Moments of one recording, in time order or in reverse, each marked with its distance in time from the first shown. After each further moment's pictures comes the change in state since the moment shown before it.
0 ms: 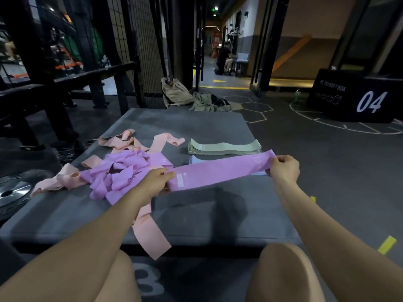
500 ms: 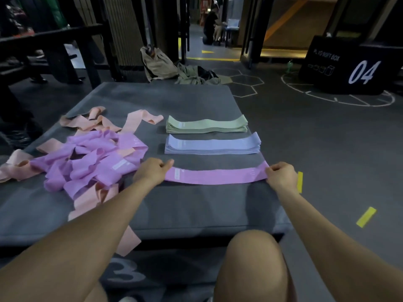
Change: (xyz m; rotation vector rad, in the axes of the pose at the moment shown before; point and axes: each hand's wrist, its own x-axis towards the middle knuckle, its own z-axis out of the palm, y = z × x) left_hand 0.053 -0.027 0.063 0.728 0.169 0.047; right_hand 0.040 0.088 -0.029 -0.352 -0.065 0.037
